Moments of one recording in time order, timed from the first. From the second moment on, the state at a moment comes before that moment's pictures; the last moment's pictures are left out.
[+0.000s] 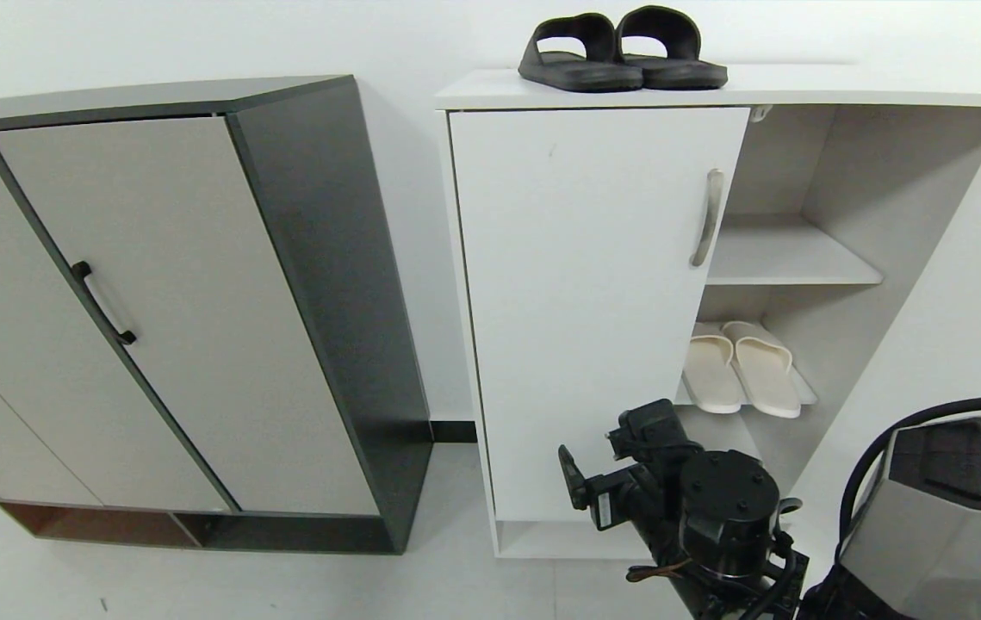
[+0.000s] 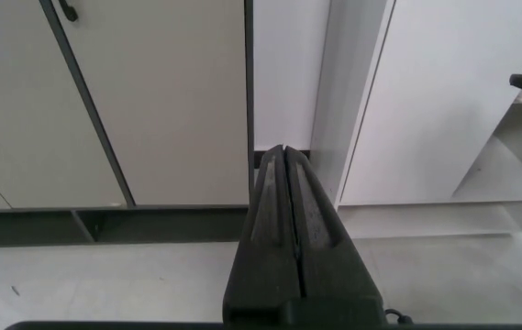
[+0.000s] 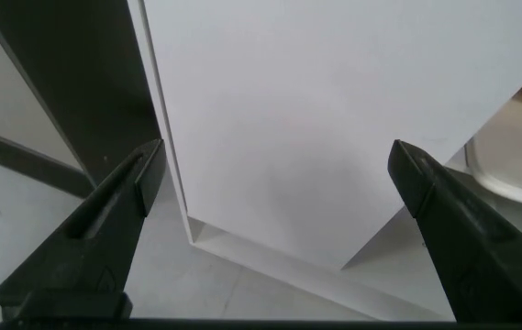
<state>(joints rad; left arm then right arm) 0.00 0.00 0.00 0.00 -0.01 0.00 0.86 2.14 -0.58 -1.48 -0.54 -0.04</state>
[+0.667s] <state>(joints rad) 0.00 0.00 0.00 0.00 -0.01 0.00 0.85 2.14 -0.58 -1.48 -0.54 -0.04</state>
